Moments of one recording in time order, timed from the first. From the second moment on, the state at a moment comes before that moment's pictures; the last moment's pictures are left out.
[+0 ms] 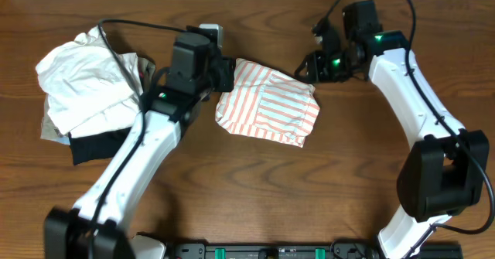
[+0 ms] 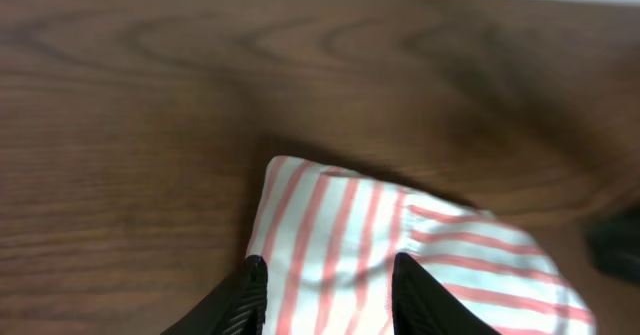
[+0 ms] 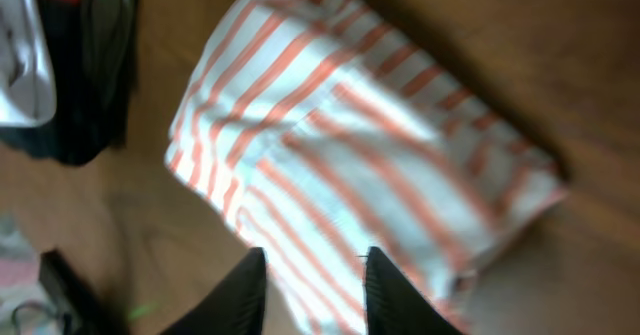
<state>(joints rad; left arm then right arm) -0.34 1.52 1.14 -0.30 0.09 -0.29 0.20 1.89 1.57 -0.87 -0.56 0.10</state>
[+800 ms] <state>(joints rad) -0.33 1.93 1.15 -0.22 0.36 -0.25 0.27 1.91 1.08 -0.46 -0.54 0.06</state>
